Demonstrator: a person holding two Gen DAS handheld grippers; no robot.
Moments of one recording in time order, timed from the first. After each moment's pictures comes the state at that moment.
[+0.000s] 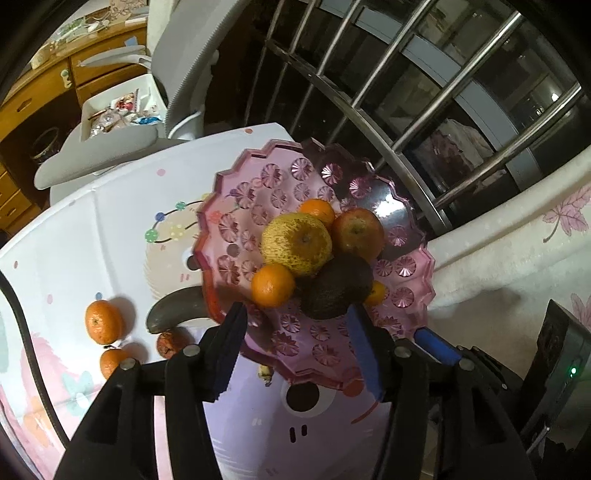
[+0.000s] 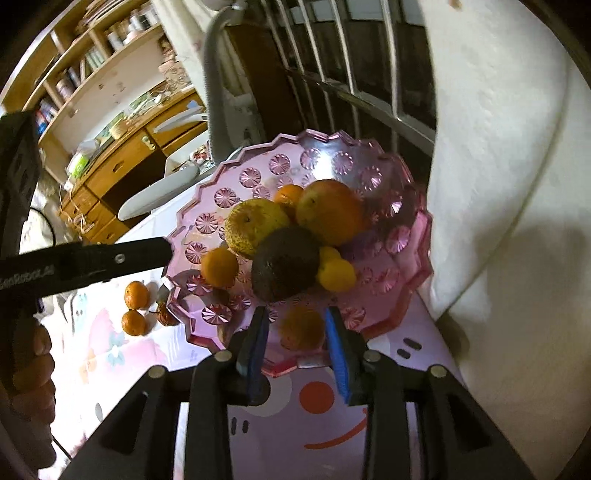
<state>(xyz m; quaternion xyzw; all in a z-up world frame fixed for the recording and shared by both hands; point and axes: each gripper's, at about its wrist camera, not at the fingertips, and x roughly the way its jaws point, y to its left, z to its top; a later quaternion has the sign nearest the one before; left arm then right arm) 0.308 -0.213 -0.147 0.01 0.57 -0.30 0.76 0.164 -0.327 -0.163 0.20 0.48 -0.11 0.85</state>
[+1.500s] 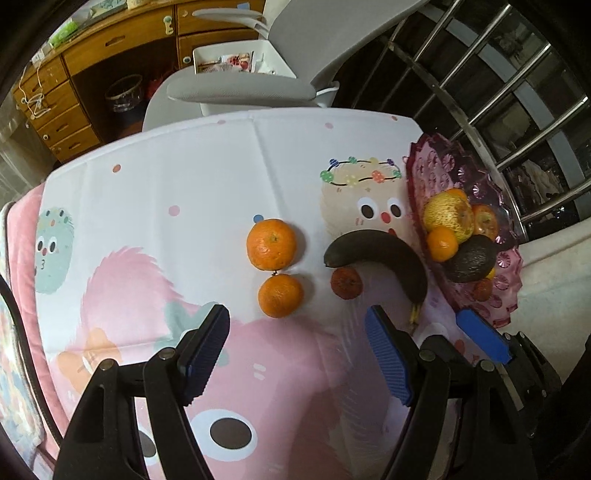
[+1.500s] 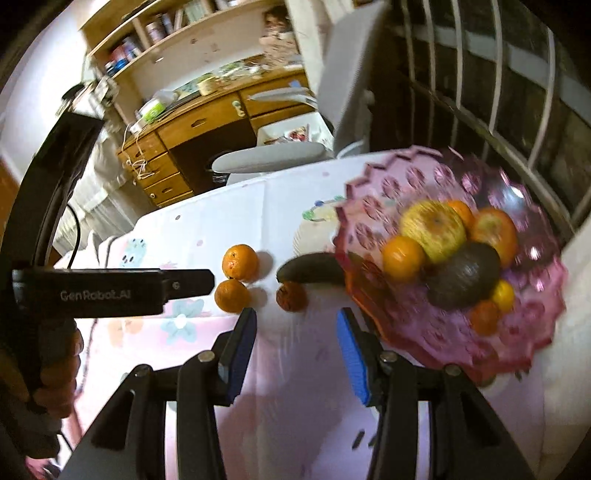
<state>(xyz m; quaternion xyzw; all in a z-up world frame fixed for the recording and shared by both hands) 0.320 -0.054 -0.193 -0.02 0.61 -0.18 0.77 0.210 -0.170 -0.166 0.07 0.46 0.03 0.89</state>
